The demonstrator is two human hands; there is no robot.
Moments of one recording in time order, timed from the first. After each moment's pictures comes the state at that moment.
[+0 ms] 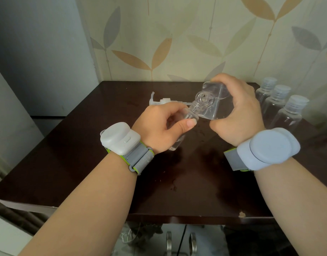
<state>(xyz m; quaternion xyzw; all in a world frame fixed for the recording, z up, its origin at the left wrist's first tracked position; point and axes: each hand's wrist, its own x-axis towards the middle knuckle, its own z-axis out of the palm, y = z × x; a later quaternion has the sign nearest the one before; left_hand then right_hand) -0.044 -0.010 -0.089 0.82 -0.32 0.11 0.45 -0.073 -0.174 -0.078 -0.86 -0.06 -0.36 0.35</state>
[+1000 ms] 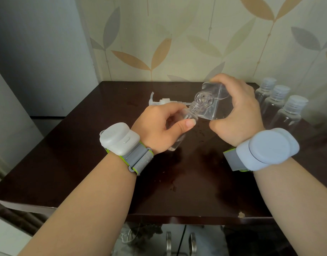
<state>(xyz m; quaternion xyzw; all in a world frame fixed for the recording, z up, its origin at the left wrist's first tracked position) -0.044 -0.011 -0.090 0.83 -0.32 0.11 0.44 -0.074 -0.174 -0.078 -0.86 -0.06 -0.36 0.35</state>
